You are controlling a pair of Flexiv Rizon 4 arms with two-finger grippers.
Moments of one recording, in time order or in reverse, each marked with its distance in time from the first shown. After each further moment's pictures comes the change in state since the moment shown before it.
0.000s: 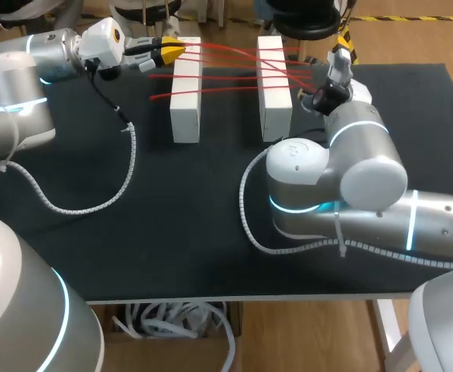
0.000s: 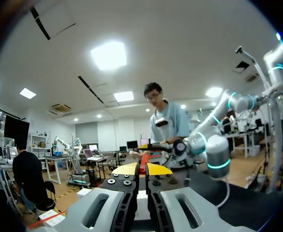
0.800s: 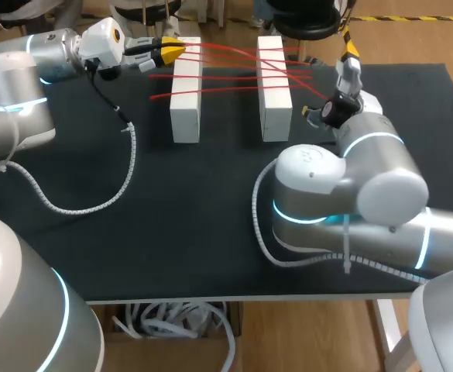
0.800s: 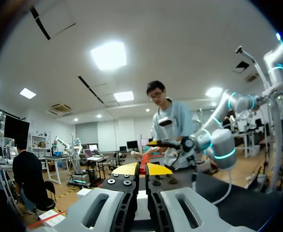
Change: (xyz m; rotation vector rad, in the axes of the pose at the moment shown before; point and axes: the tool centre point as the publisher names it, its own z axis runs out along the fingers) left arm 0.000 0.000 0.000 0.000 0.000 0.000; right arm -0.003 0.008 -0.039 0.000 -0.037 -0.022
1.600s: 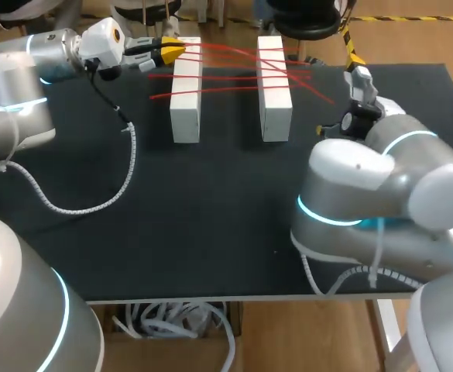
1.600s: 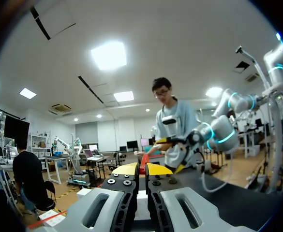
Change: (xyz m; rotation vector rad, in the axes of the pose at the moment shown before) left arm 0.000 0.000 0.000 0.000 0.000 0.000; right arm -0.009 0.011 -0.052 0.048 -0.139 -0.136
